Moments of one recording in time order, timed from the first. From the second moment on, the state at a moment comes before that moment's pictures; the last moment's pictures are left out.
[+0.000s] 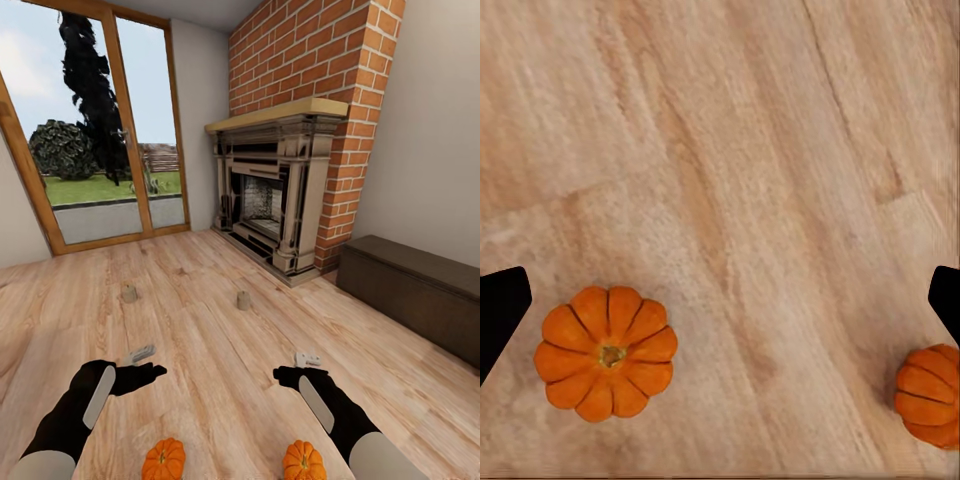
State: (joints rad) left arm -0.48 0.11 0.14 -1.03 0.33 0.92 -0.07; right arm -0.57 0.02 0.32 -0.75 -0.55 0.49 -0.28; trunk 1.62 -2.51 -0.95
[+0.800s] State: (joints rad) left arm -0.47 0.21 0.14 -1.13 0.60 0.99 -0.40; right arm -0.57 -0.13 0.04 -0.74 -0.69 0.52 -0.16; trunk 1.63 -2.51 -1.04
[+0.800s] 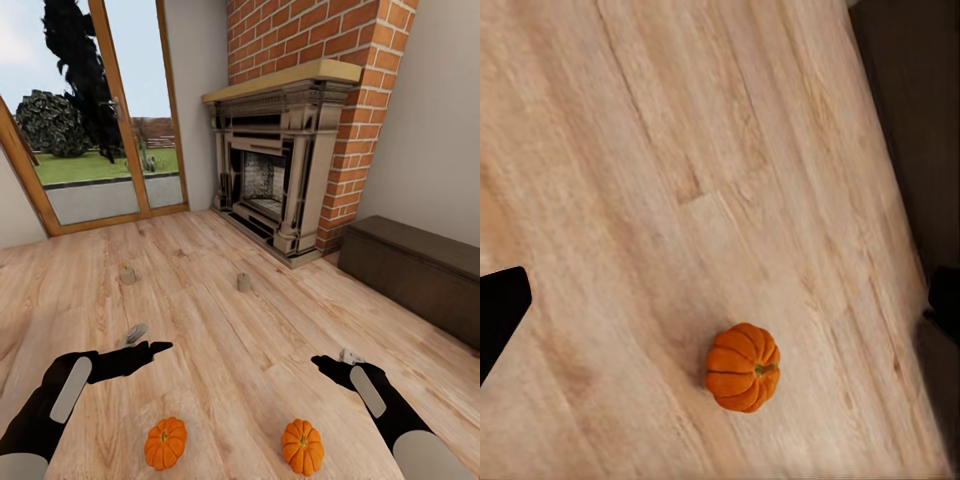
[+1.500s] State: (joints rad) left arm -0.45 0.23 0.14 -1.13 0.66 0.99 -0.62; right arm -0.57 -0.19 -0.09 -0.71 -0.70 0.53 -0.01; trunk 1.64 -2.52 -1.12
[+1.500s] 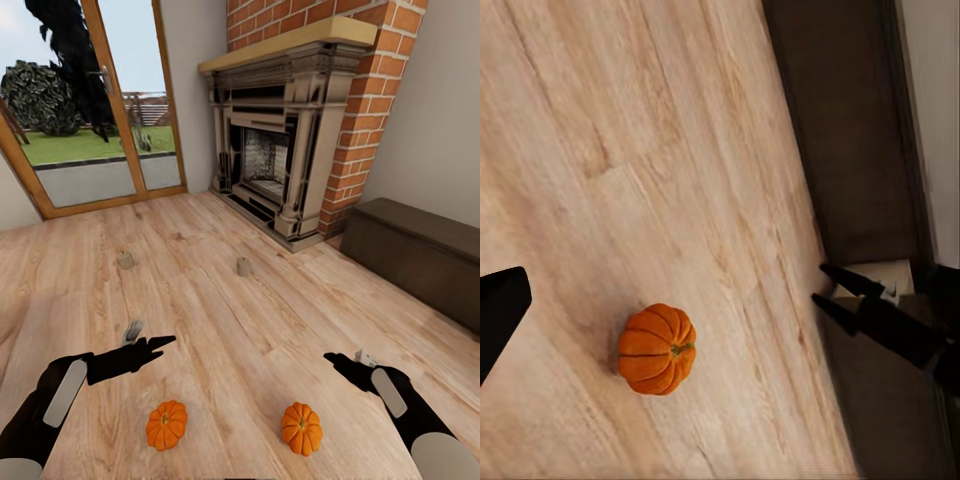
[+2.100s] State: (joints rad) left arm -0.45 0.22 0.12 -1.12 0.75 0.99 -0.63; right arm -0.57 -0.21 -0.08 -0.53 -0.71 0.60 0.06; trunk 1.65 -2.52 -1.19
